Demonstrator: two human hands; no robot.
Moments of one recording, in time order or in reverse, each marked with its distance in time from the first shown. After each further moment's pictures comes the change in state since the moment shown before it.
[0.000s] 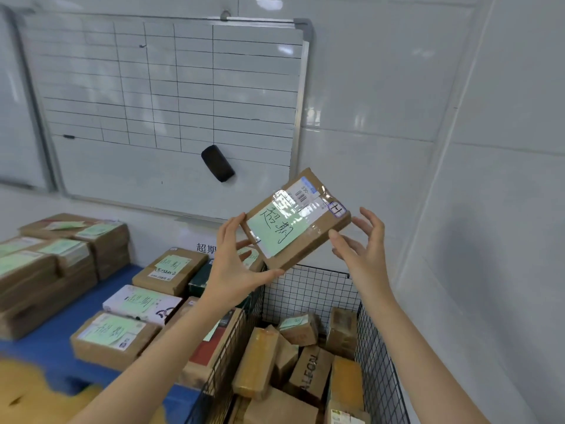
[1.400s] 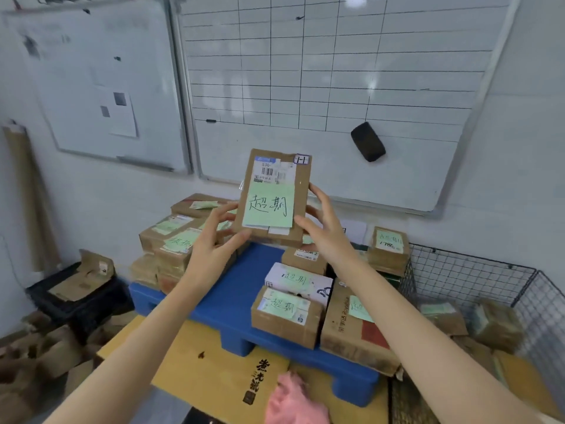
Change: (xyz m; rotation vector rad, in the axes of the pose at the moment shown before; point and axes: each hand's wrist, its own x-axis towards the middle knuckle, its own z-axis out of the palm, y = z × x) left_hand -0.036 -0.127 -0.390 -0.037 0.064 -0.192; right_hand -0.056 -0.009 0.421 0.059 -0.454 0.173
